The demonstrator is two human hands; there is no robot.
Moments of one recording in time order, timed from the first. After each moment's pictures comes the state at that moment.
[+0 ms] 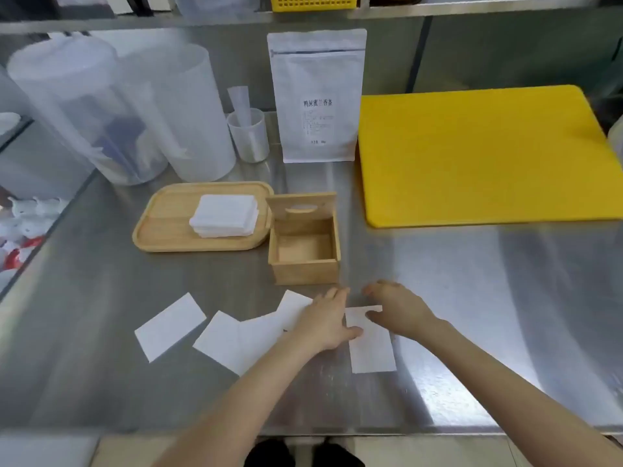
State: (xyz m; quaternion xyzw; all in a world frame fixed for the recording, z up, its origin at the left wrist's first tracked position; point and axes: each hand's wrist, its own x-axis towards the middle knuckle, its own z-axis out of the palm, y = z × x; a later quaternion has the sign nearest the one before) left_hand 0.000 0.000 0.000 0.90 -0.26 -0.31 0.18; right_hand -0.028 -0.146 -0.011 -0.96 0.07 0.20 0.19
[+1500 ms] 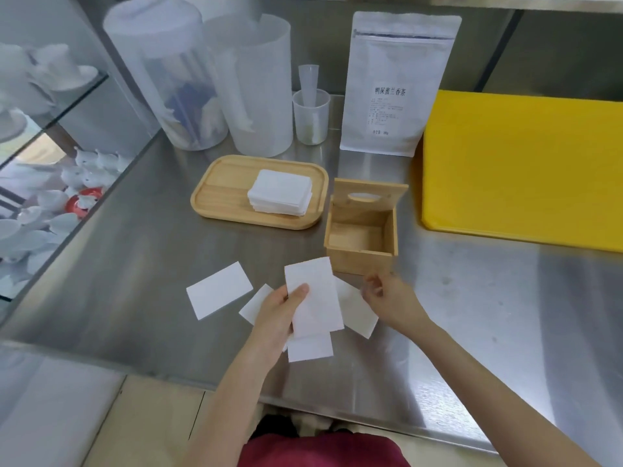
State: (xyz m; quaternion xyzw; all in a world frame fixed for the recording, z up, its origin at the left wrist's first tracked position) left_hand -0.010 0.121 0.001 0.62 0.17 -0.25 0.72; right_hand -0.005 -0.066 -0.004 -0.92 0.13 0.12 0.34
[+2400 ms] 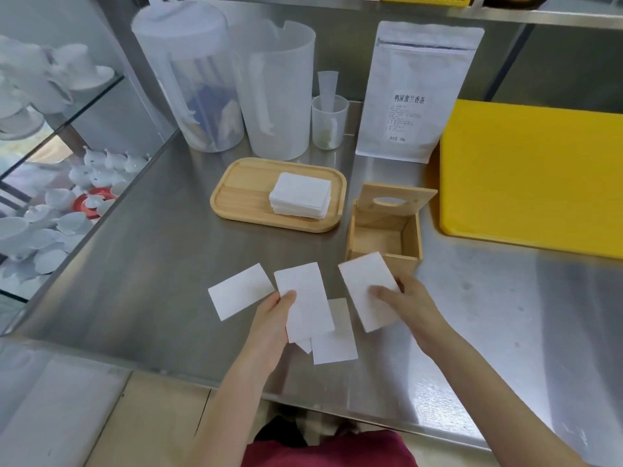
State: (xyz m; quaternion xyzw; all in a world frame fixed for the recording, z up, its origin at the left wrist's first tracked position) left_hand -0.011 0.167 0.001 0.58 0.21 -0.22 0.75; right_hand -0.015 -0.031 0.022 -0.75 0.25 0.12 0.61
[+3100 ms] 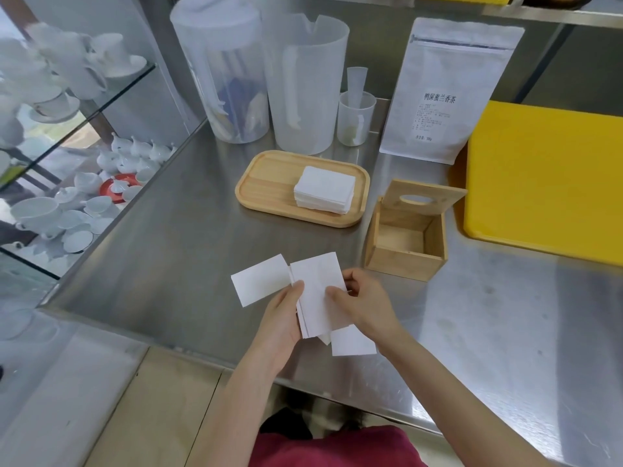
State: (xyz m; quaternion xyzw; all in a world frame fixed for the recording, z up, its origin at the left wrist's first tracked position) left_hand -0.024 0.184 0.010 0.53 0.21 -0.21 0.80; right_hand -0.016 0.052 0.026 -0.81 0.12 0.12 0.56
